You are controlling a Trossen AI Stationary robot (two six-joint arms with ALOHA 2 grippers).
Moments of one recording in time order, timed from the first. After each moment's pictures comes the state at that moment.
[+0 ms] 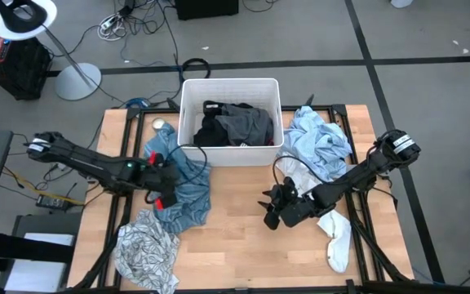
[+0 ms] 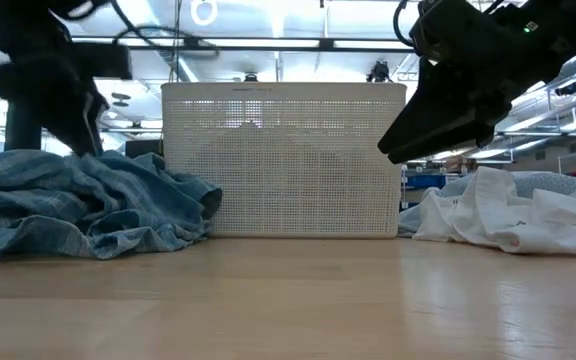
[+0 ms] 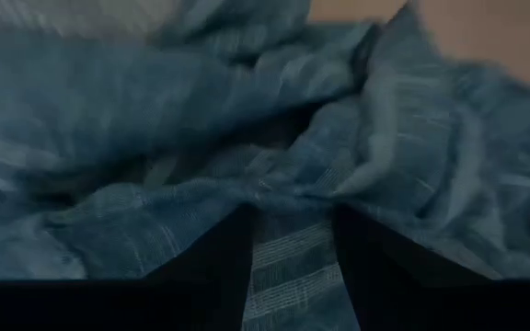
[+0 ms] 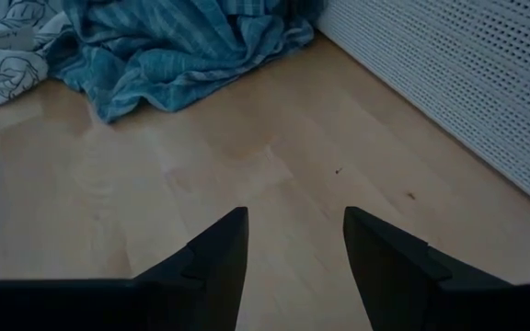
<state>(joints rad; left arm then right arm) -0.25 1.02 0.67 -0.85 -0.38 -0.52 0.49 1.55 0.76 -0.01 0.71 0.77</state>
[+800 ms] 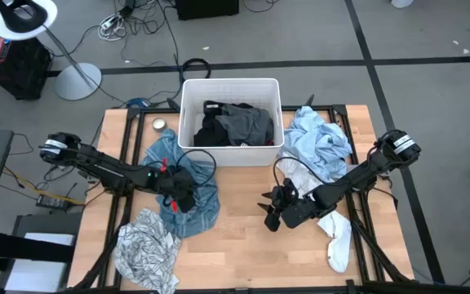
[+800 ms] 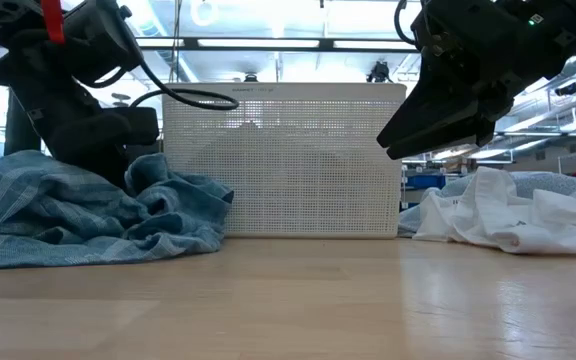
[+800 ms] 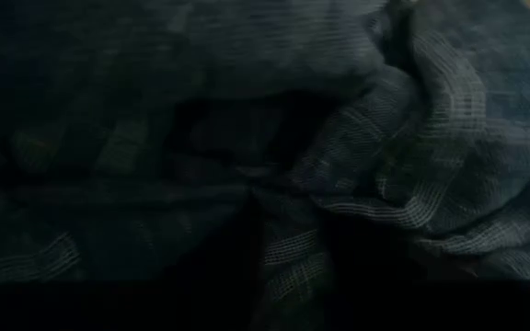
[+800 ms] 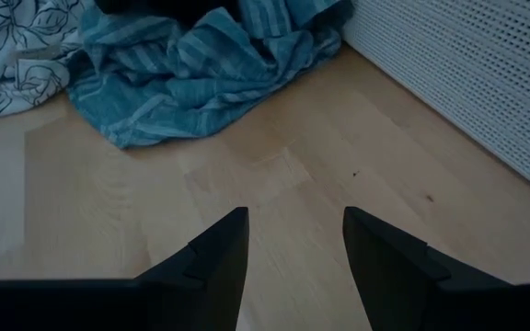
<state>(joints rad) -0.20 1.31 0.44 -0.22 -0.25 -0.76 0.50 1.55 0.76 0.02 0.70 0.76</state>
